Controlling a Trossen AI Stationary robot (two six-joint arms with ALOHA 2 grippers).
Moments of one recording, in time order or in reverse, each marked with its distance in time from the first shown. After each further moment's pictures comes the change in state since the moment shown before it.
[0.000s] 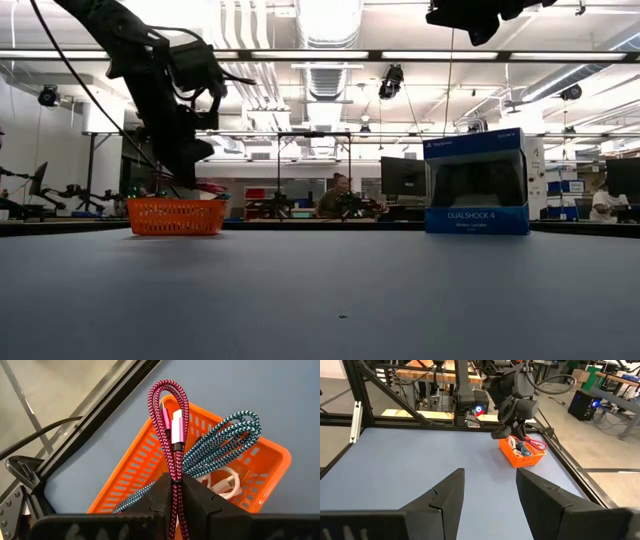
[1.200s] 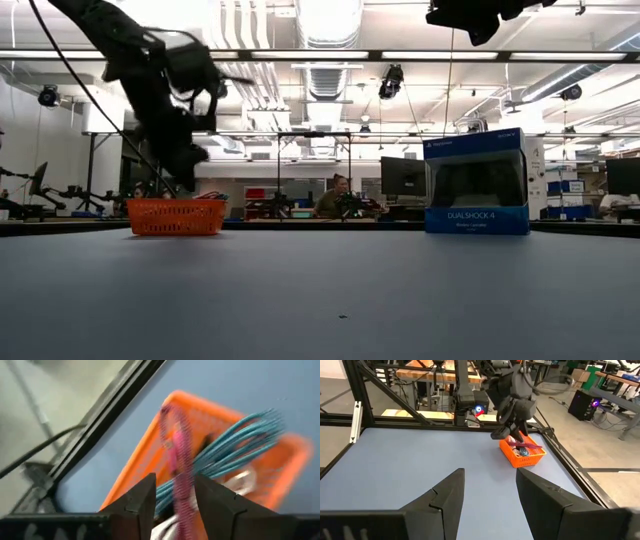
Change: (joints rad) left arm -0.006 -0.011 -0.036 0.033 -0.047 0.058; right arm 0.000 0.000 0.000 0.000 0.000 0.003
